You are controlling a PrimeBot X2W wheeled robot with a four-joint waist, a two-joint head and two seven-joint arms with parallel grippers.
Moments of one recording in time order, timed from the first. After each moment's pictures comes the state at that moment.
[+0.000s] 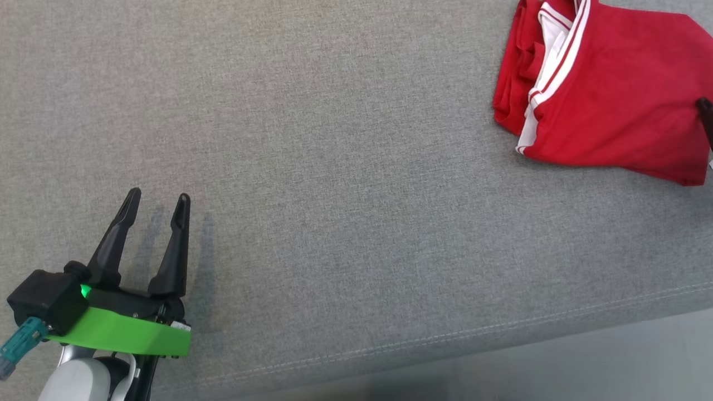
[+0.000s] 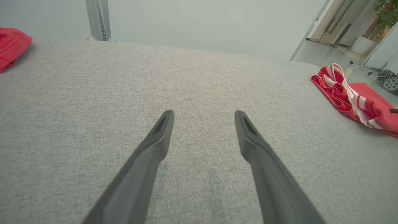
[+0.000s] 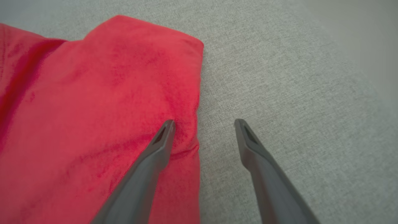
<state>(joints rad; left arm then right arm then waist) -0.06 0.26 -0.19 -0.13 -0.52 -0.12 -0.22 -0.68 -0.65 0.52 0.76 1.04 -0.01 0.11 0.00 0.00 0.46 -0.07</state>
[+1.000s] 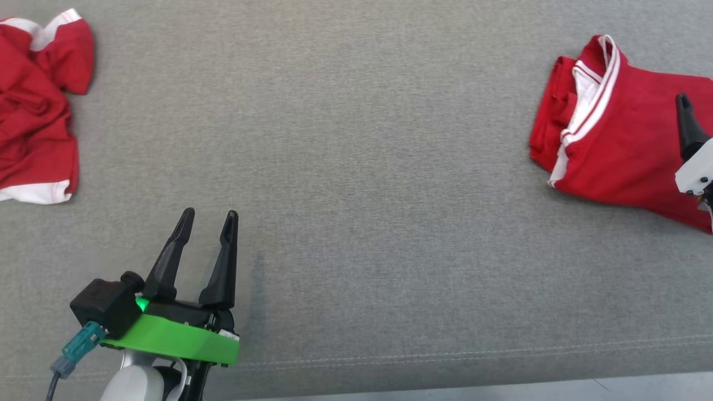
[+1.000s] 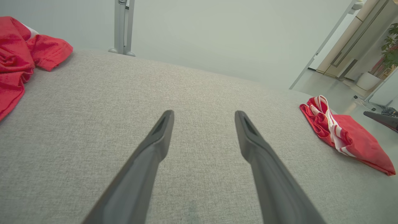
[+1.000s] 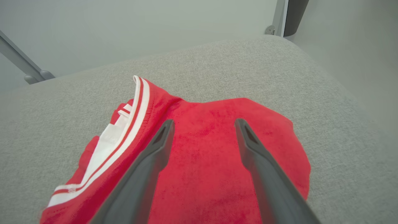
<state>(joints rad) -0.06 0.14 -0.26 -0.04 -0.55 -0.12 -0.24 -0.63 -0.59 0.55 0.70 0.92 -0.06 -0.13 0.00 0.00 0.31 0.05</state>
